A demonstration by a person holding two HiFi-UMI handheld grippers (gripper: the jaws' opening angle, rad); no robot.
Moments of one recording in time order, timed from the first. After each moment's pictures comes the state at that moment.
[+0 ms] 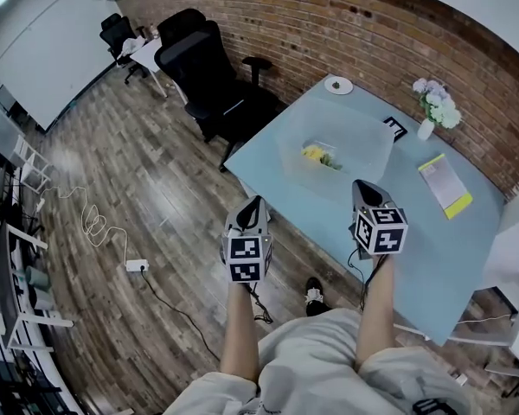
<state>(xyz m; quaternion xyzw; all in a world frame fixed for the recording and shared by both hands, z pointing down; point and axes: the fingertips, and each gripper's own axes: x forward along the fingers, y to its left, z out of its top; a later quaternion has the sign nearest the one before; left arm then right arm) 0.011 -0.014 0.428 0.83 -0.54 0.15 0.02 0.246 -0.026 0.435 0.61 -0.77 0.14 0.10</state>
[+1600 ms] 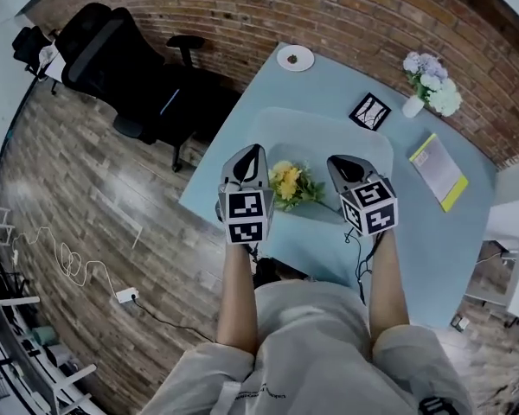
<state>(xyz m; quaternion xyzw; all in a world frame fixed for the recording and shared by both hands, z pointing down) 0.139 -0.316 0.450 0.89 -0.42 0.16 0.04 0.278 -0.244 0.491 0.58 -0.77 0.17 0.21</state>
